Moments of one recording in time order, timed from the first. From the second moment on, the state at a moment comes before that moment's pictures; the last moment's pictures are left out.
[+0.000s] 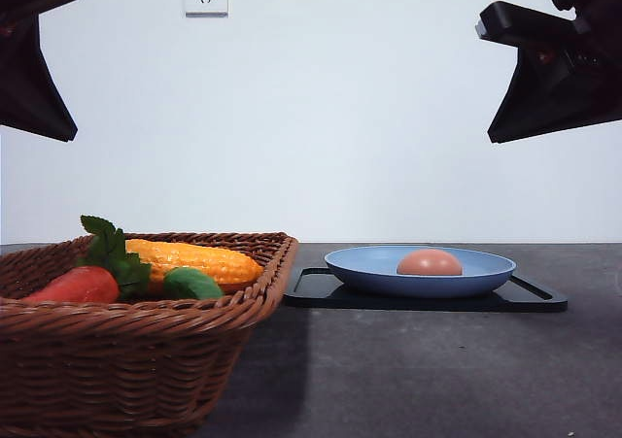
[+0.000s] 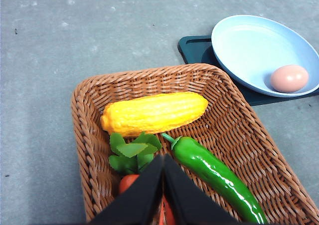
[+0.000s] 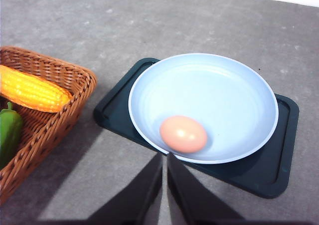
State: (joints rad) left_arx -0.60 0.78 0.53 -0.25 -0.18 -0.26; right_arx 0.63 0.88 0.47 0.02 0.16 0.16
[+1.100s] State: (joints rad) left_arx -0.09 0.00 0.19 -0.33 -0.18 -0.05; right_arx 0.63 0.88 0.47 0.02 0.16 0.16
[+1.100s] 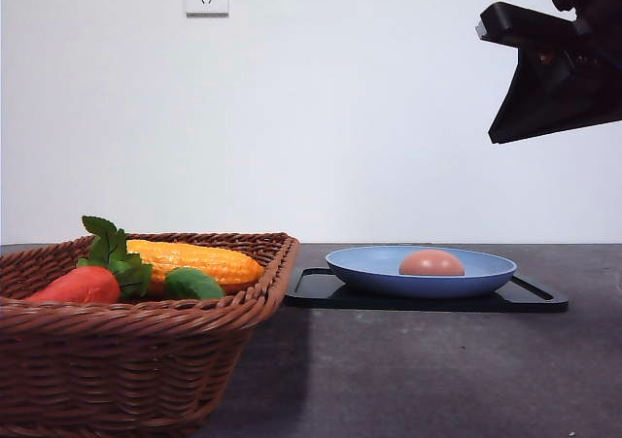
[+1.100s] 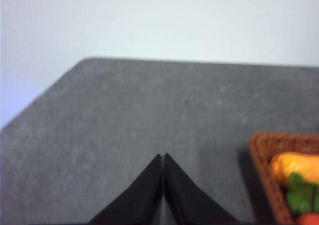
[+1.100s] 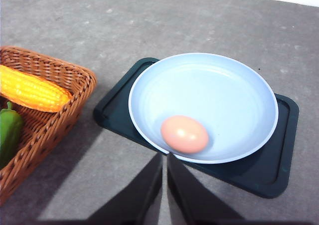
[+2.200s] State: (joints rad) left_arx -0.03 0.00 0.04 -0.19 -0.10 -0.12; right_arx 0.63 0.88 0.47 0.02 0.16 0.16
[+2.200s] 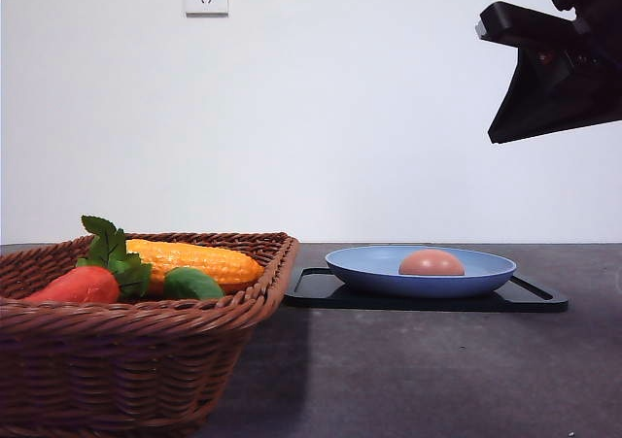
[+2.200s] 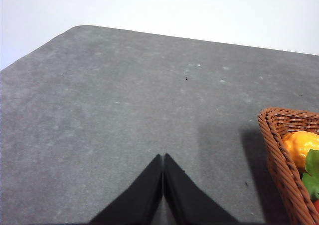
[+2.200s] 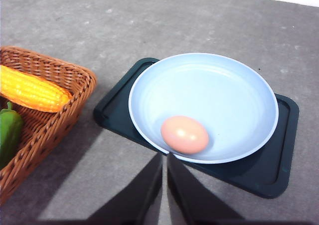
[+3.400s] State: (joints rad) left_arx -0.03 0.00 0.04 -0.19 -0.10 -0.12; right_arx 0.05 0.11 0.09 -0.06 -0.06 0.00
